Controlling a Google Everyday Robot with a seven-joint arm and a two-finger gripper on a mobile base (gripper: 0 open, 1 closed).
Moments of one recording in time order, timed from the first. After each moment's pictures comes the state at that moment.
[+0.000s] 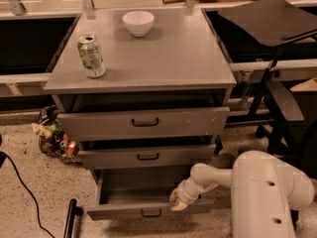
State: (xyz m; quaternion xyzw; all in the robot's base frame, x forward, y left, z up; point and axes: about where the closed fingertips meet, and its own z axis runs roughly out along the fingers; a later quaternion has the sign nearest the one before) arm 0.536 -0.076 0.203 -0.74 0.63 0.19 0.17
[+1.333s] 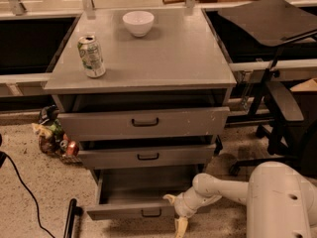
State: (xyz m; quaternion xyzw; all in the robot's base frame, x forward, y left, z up) arm 0.459 -0.050 0.215 -0.71 0.61 0.29 0.18
